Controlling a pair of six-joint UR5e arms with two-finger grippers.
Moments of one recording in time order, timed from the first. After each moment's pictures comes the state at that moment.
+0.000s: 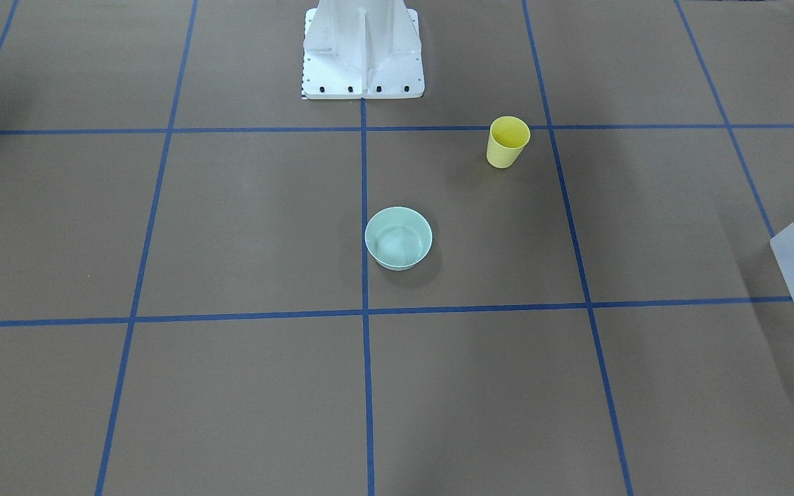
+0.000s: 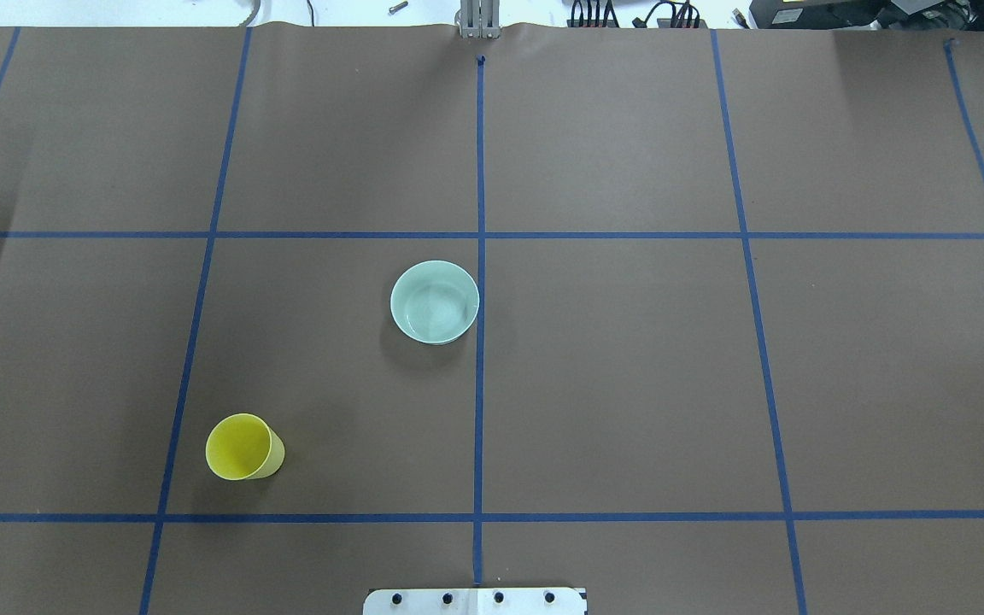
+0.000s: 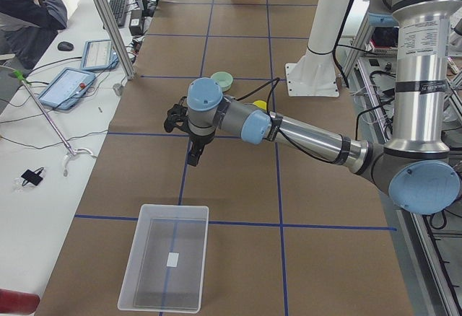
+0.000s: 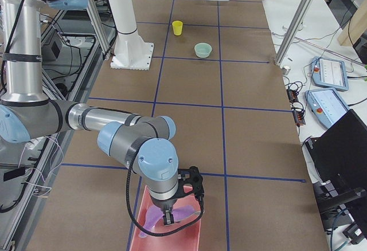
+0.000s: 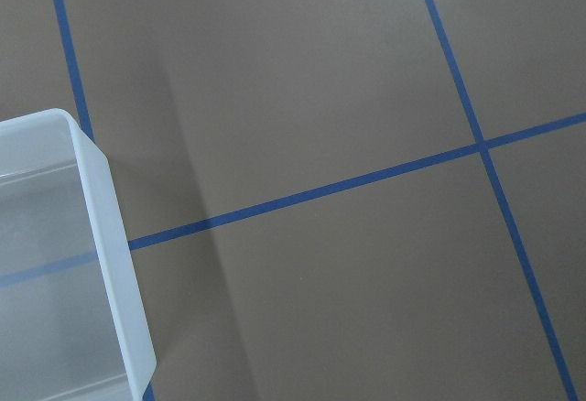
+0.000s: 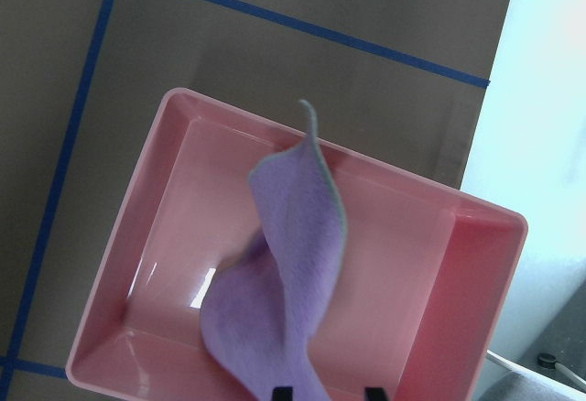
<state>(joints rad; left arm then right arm) -1.47 -1.53 -1.92 -1.67 -2.46 -0.10 2.01 -1.65 1.66 -1.86 2.15 -0.77</state>
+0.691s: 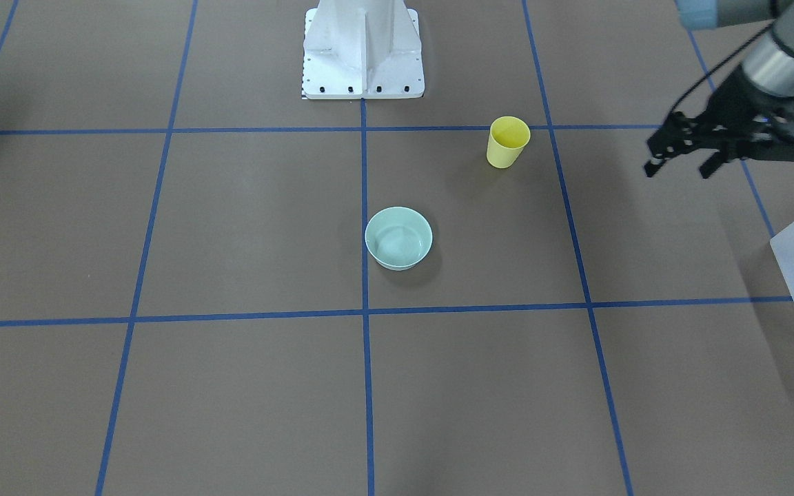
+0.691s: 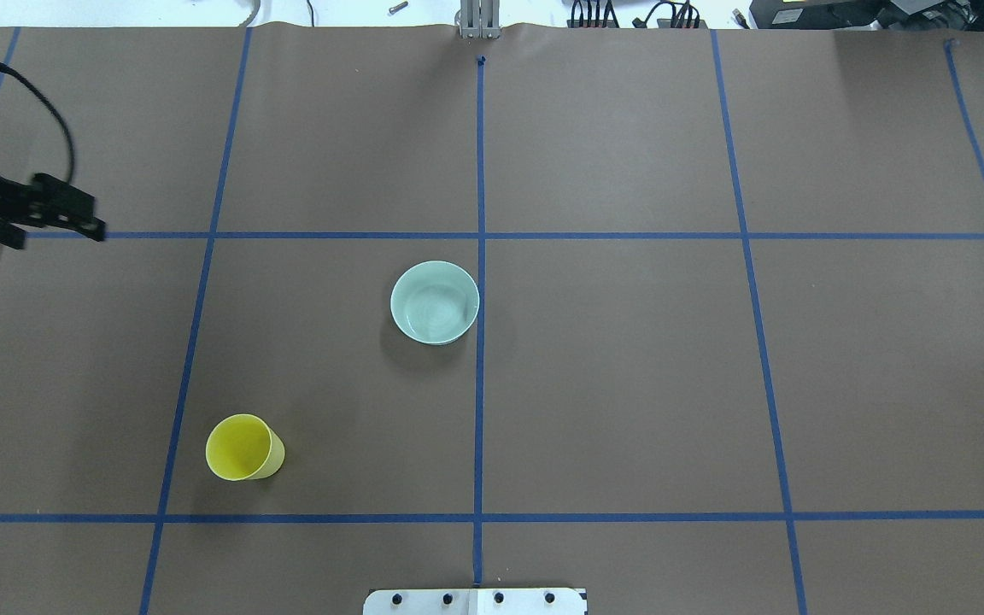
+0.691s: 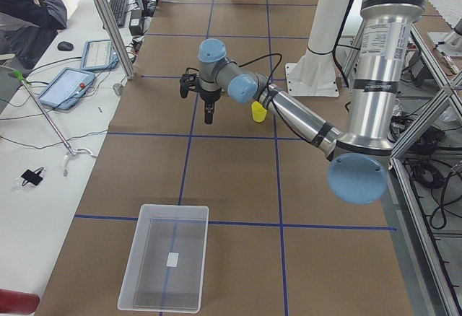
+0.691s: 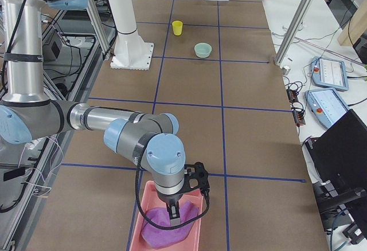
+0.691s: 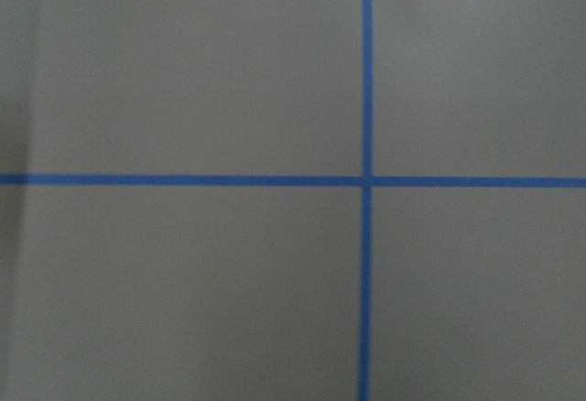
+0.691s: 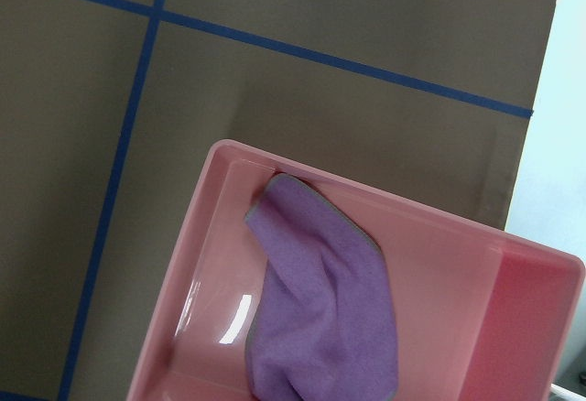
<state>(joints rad) -0.97 -1.73 -2.09 -1.63 -2.19 -0.97 1.94 -1.64 1.67 -1.86 2.23 -0.67</state>
